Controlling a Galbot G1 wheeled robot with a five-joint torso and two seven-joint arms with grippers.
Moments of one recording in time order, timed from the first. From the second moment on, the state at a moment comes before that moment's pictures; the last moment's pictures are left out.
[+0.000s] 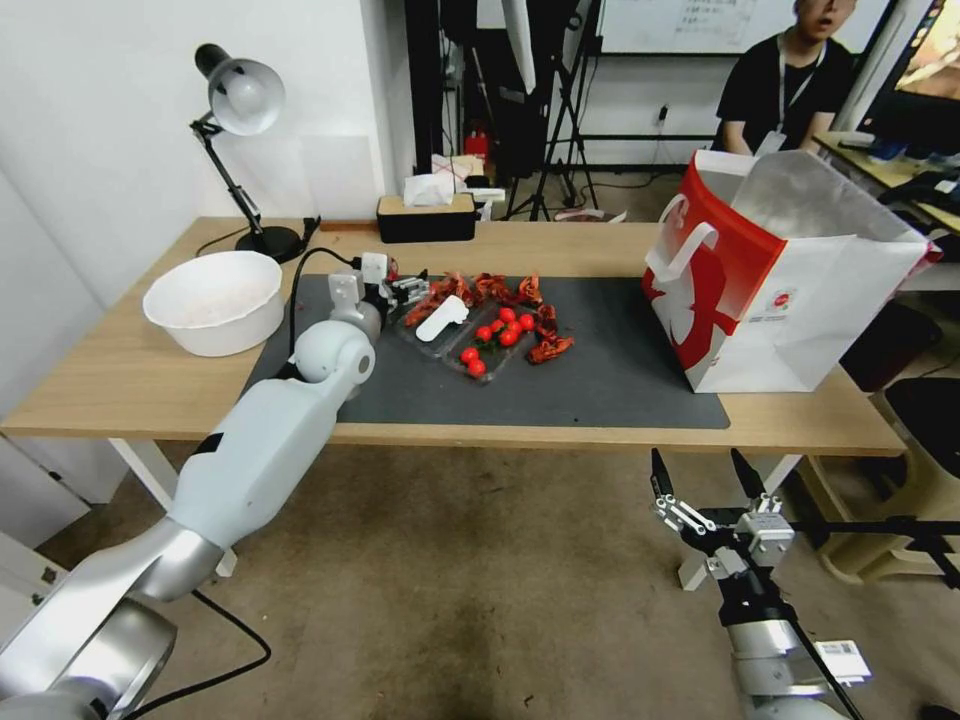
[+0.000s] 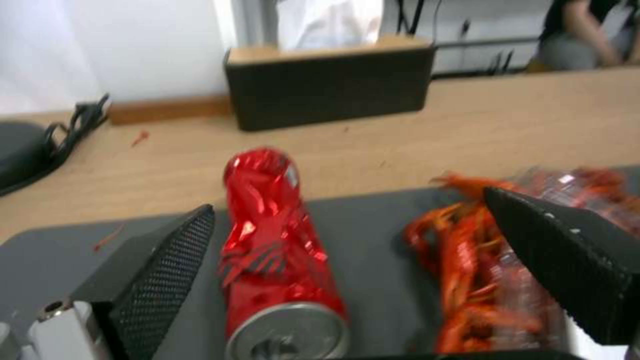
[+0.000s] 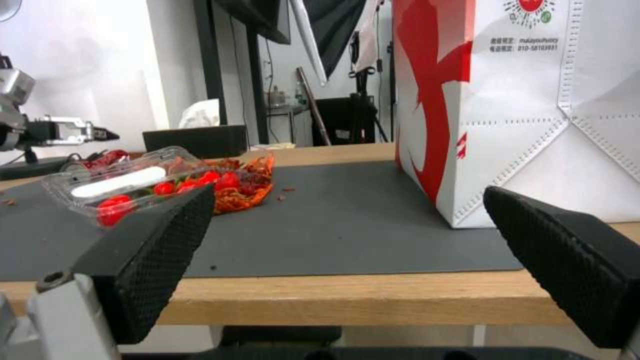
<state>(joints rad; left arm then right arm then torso) 0.40 -1.16 0.07 -1.29 -0.75 0.35 -0.31 -1.79 1.18 0.51 2.11 0.33 0.41 0.13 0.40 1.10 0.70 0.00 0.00</state>
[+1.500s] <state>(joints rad) 0.35 -1.22 0.01 -1.18 -0.86 0.57 -0.47 -1.78 1.18 0.50 2.09 0.33 0.40 0.13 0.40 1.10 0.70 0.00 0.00</state>
